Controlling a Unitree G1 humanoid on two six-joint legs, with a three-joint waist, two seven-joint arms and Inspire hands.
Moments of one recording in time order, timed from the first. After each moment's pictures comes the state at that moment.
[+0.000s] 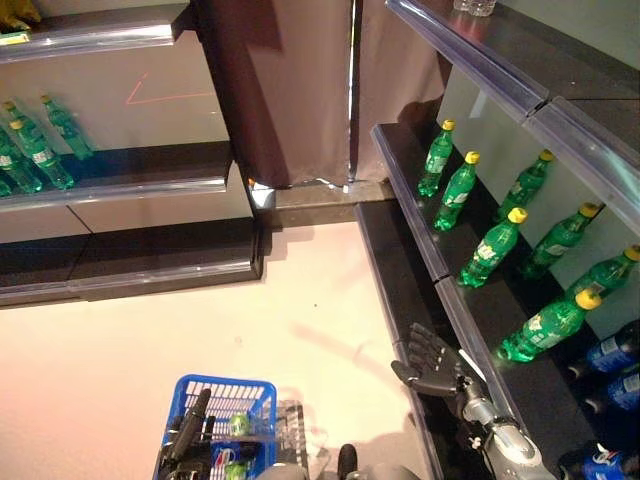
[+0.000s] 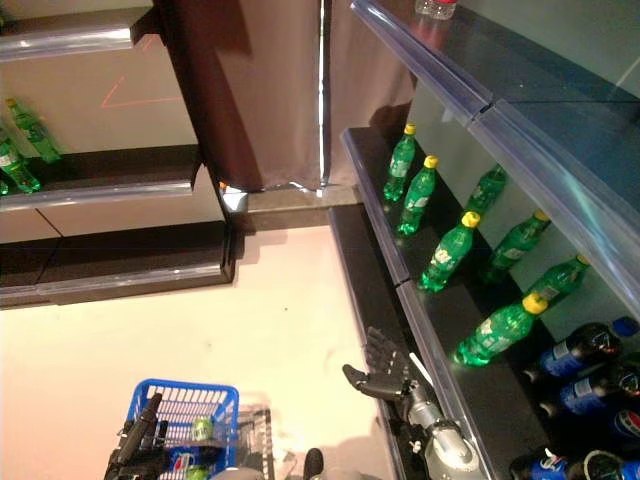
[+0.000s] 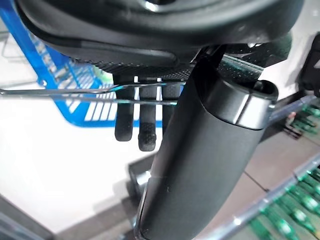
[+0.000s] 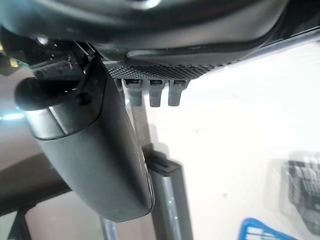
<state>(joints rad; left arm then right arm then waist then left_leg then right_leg) 0.24 0.10 0.29 0.58 -1.24 -0.12 -0.01 0.21 -0.34 0.09 0.26 0.44 -0.08 0.20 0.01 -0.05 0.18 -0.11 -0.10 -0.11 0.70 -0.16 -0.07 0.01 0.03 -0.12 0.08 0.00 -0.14</state>
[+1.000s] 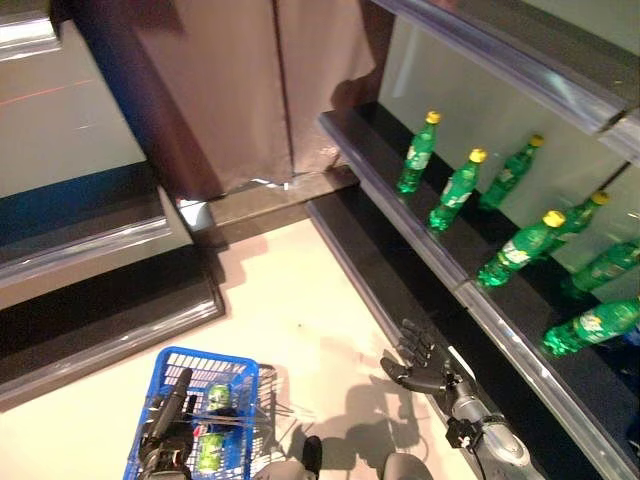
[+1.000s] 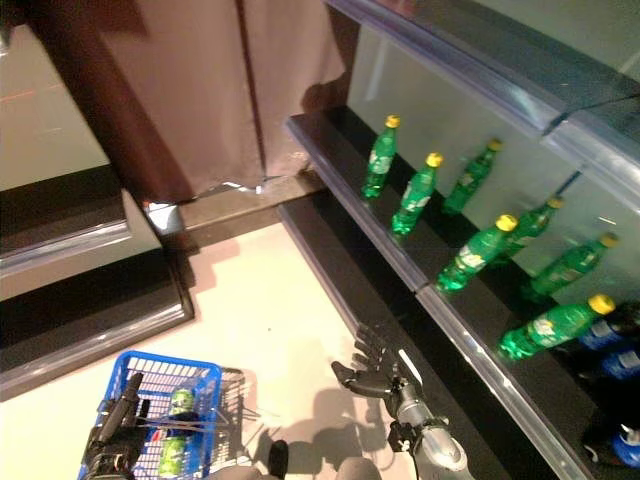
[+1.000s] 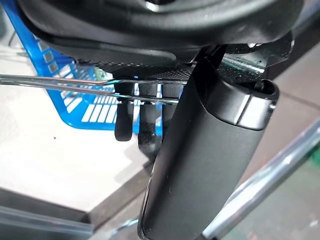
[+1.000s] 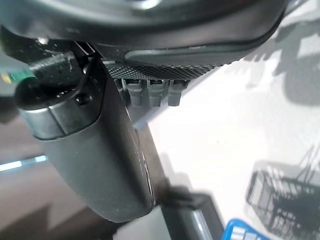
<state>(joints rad) 0.20 0.21 0.29 0.65 -1.28 -0.17 -0.03 0.23 -0.31 0.11 0.23 0.42 -0.10 0.19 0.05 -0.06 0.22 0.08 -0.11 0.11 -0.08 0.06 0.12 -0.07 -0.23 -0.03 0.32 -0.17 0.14</state>
